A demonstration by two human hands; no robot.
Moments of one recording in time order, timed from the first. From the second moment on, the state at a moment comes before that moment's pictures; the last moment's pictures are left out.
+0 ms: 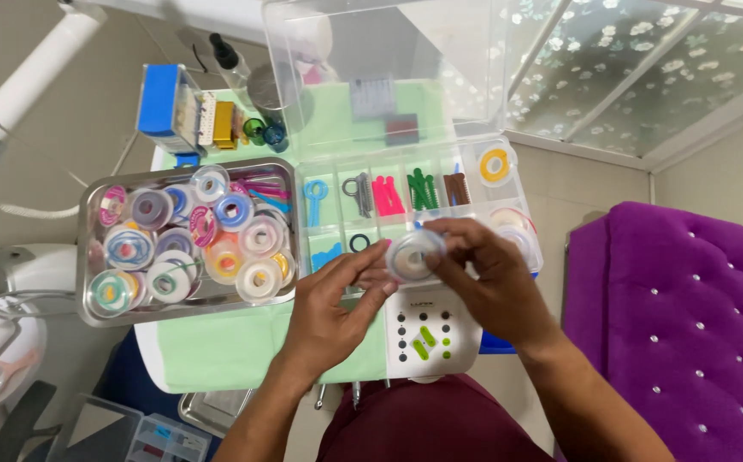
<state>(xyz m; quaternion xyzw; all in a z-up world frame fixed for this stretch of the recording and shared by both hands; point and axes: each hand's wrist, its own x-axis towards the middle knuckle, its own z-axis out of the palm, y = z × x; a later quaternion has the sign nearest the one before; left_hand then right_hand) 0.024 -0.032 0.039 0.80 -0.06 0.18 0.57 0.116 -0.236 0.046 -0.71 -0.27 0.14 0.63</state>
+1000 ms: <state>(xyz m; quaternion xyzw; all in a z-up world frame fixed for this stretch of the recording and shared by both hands) 0.012 -0.007 0.012 0.82 0.04 0.24 0.51 0.153 -0.283 0.062 -0.92 -0.18 -0.10 0.33</state>
